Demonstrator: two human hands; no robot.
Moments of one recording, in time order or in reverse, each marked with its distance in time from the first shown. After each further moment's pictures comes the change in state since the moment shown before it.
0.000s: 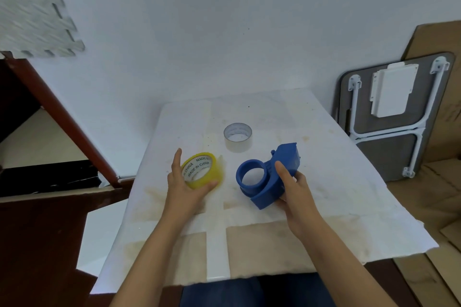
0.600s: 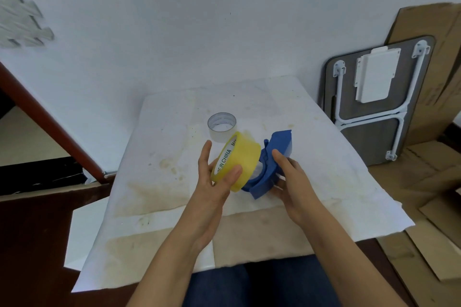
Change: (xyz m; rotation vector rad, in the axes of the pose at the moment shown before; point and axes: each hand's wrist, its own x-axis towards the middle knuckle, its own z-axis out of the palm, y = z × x) left_hand -0.067 0.059 0.053 -0.612 -0.387 -0.063; right_hand -0.001 -0.014 -0.025 0.001 -0.025 0.029
